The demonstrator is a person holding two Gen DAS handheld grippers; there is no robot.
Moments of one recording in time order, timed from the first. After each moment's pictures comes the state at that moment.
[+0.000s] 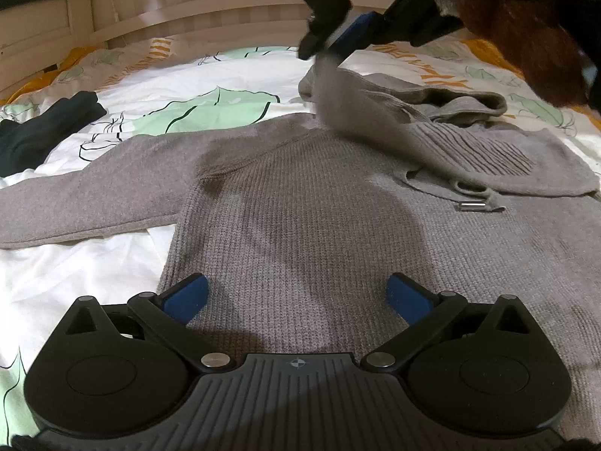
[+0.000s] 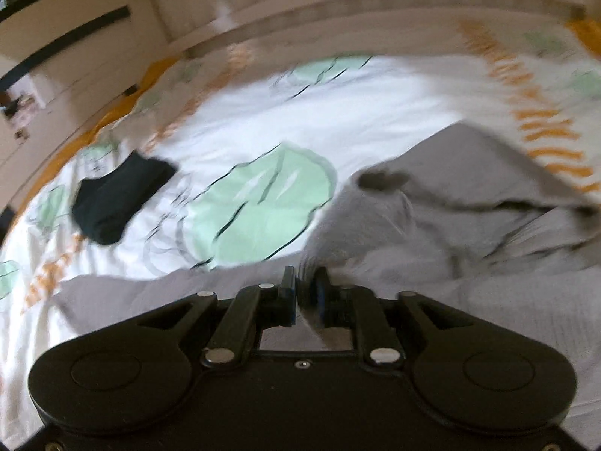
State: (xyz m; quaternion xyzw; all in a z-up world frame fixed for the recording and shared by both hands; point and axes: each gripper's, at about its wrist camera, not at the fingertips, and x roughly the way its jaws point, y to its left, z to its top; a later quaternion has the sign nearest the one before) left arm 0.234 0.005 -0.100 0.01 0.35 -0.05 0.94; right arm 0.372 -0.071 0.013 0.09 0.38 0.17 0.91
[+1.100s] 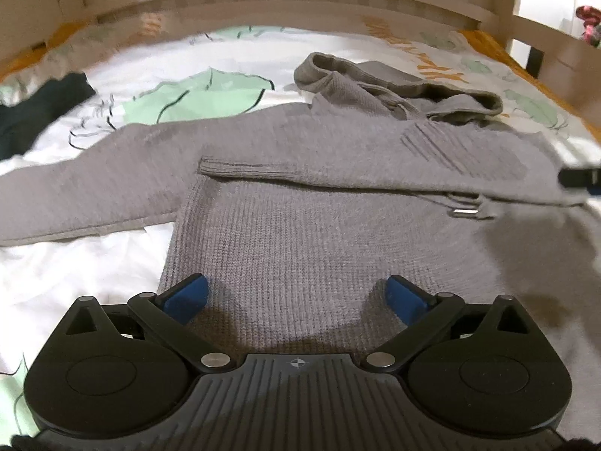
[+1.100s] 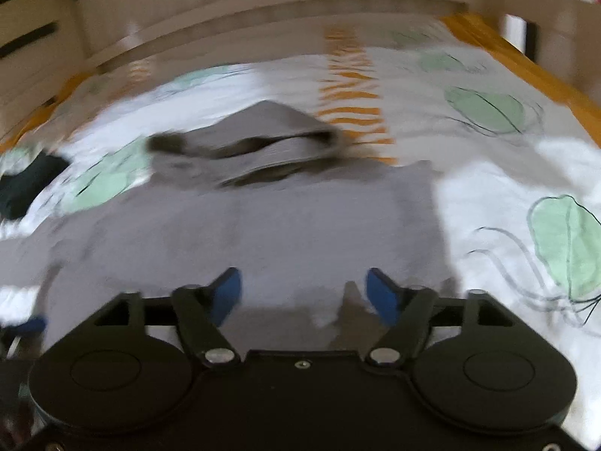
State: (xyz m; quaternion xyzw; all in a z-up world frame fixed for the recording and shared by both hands) left arm 0.246 0.020 -0.084 -0.02 0.39 -0.08 0.92; right arm 0.260 -0.243 -0.024 0.04 0.35 0.03 0.94
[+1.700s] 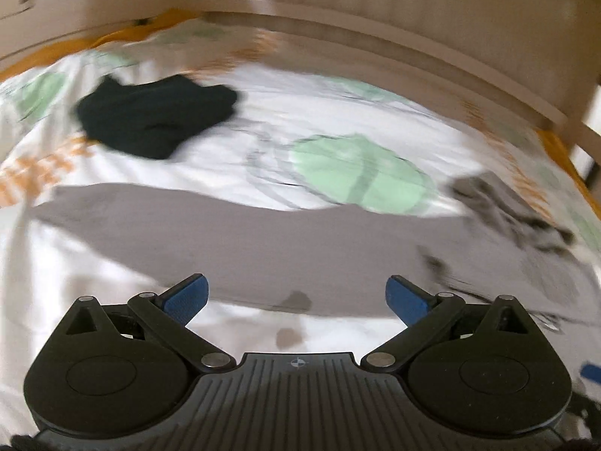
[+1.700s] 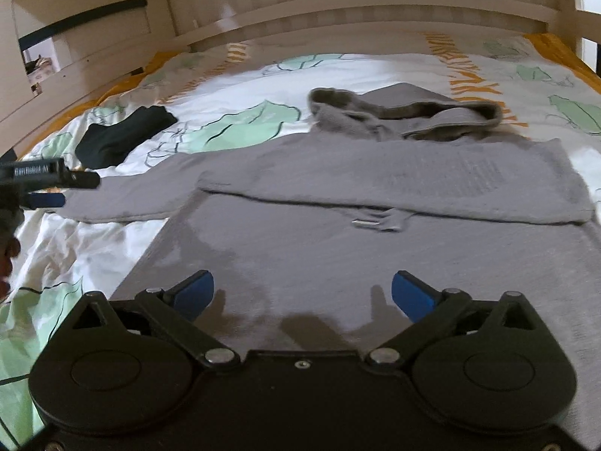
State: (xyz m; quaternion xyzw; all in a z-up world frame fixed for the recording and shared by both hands) left arm 0.243 0.230 -0.026 -0.12 0.35 0.03 0.93; right arm 0.199 -0.112 -0.053 0.03 0.32 0.13 0.94
